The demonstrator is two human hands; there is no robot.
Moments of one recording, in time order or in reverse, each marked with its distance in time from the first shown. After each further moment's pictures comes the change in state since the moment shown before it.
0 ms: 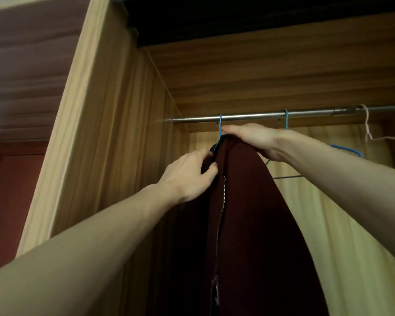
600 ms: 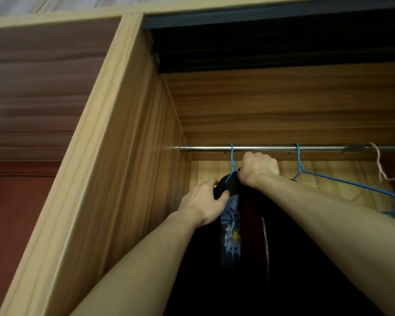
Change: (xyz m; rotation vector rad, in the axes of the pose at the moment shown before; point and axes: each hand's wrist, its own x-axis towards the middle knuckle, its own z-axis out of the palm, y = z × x) left_hand 0.068 -0.044 0.043 -0.143 -0.019 -0.104; right_hand 0.076 -0.008 0.040 -1.015 0.576 0.118
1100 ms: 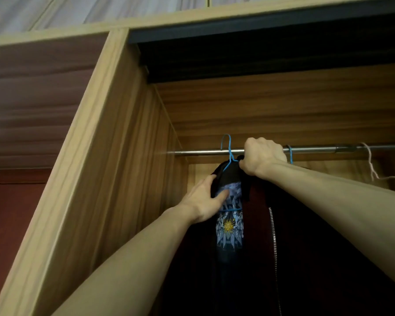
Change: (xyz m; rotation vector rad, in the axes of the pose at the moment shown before) left_hand 0.009 0.014 -0.008 -0.144 -0.132 0.035; right_hand -0.004 0.033 -0.045 0.107 0.086 -0.140
